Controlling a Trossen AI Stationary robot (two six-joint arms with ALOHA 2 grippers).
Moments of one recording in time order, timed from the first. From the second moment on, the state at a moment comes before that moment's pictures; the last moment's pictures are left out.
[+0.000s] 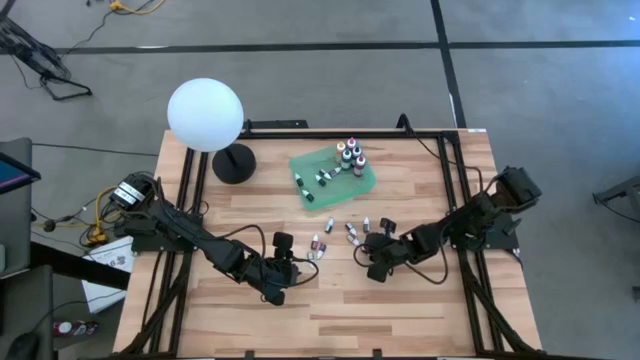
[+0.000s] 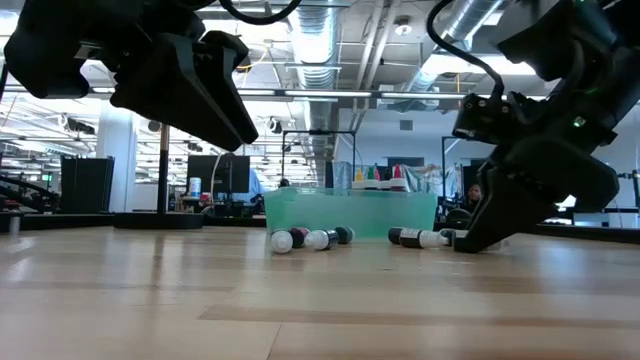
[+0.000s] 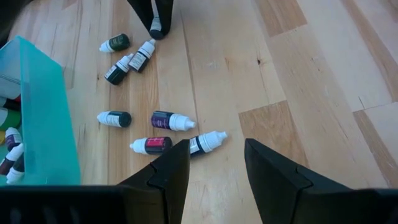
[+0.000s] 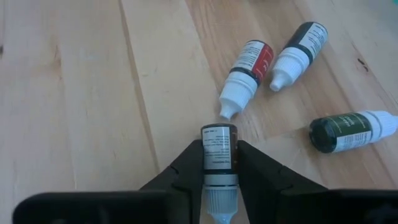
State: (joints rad) left arm -0.52 1.64 0.94 -0.18 -0.51 -0.05; right arm 0.41 1.64 0.60 -0.02 0.40 0.50
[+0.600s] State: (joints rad) left arm -0.51 1.64 0.94 -0.19 -0.51 -0.05; right arm 0.21 1.53 0.81 -0.03 0.42 0.00
